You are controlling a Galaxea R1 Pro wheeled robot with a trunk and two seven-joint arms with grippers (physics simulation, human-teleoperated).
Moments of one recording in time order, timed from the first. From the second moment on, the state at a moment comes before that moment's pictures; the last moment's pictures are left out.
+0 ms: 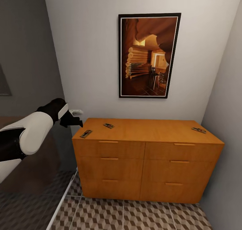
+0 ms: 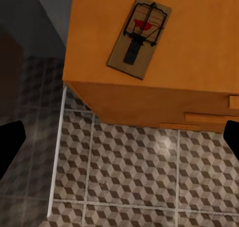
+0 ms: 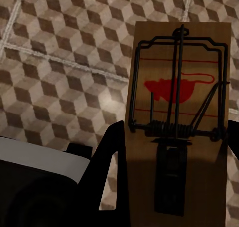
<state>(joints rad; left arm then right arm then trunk) -1.53 0.11 0.10 -0.11 -0.23 1.02 -0.17 -0.02 -0.10 -0.12 -0.01 0.35 -0.56 -0.06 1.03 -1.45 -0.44</state>
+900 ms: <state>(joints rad) -1.52 0.10 0.10 -0.11 -0.23 1.02 -0.17 -0.02 -0.10 -0.12 -0.01 0.35 -0.56 -0.06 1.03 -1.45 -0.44</state>
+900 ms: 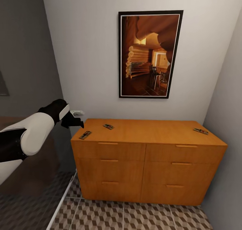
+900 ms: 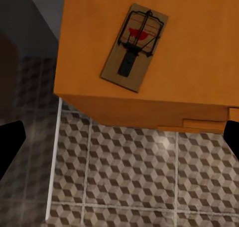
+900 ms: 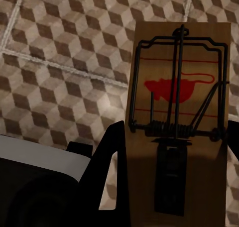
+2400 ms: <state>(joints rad) -1.52 0.20 -0.10 -0.11 -0.32 0.79 -0.60 -0.01 -0.07 -0.12 -0.01 0.35 -0.56 -0.06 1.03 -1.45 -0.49</state>
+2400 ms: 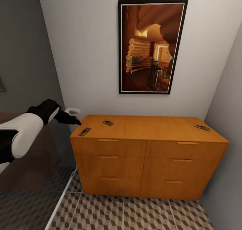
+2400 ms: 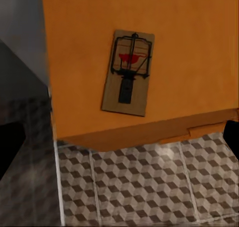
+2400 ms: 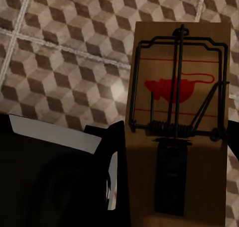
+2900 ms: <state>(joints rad) -1.52 0.20 -0.10 -0.11 -0.37 0.79 -0.60 -0.01 -0.07 -0.12 -0.01 0.35 -0.56 -0.06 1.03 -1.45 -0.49</state>
